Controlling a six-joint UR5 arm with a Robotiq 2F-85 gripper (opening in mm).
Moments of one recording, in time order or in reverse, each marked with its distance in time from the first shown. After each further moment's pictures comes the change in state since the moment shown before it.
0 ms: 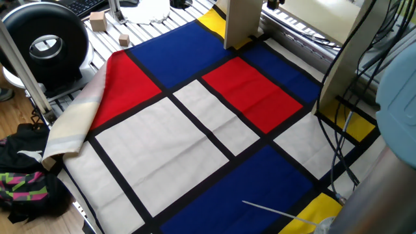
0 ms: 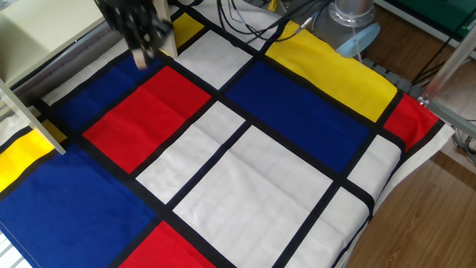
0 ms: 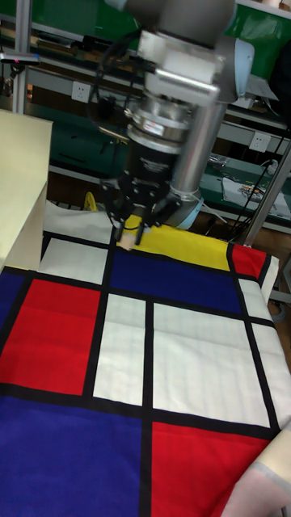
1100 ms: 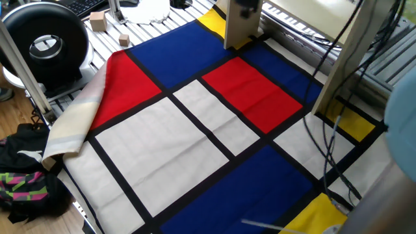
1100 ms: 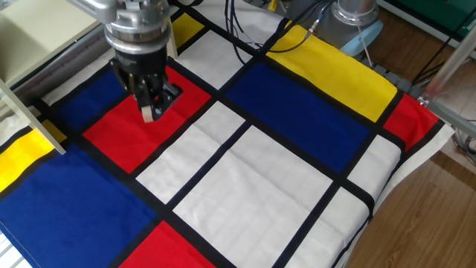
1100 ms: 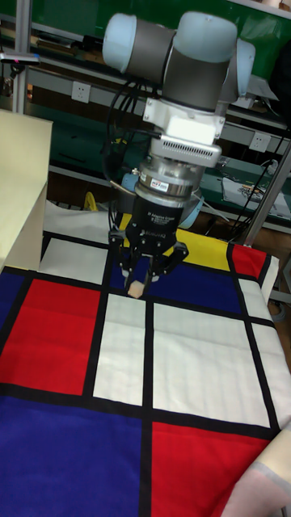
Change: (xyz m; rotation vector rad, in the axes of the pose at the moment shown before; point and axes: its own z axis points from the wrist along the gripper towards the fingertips) arm -0.042 0.031 0.072 -0.037 -0.101 0.014
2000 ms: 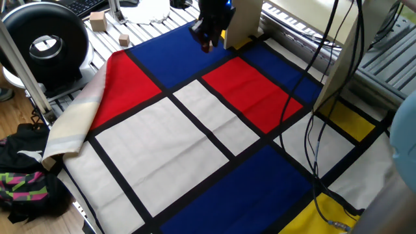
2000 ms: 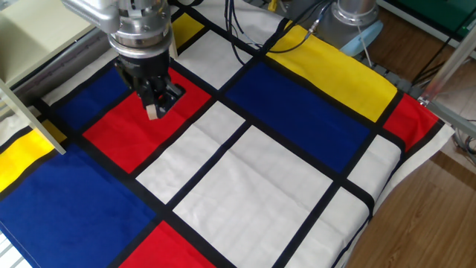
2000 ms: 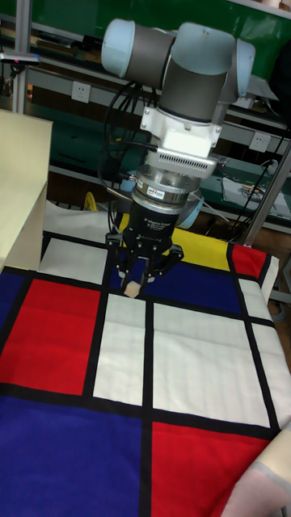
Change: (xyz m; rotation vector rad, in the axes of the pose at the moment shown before) arm 0.021 -0.006 0.006 0.020 0.079 -0.001
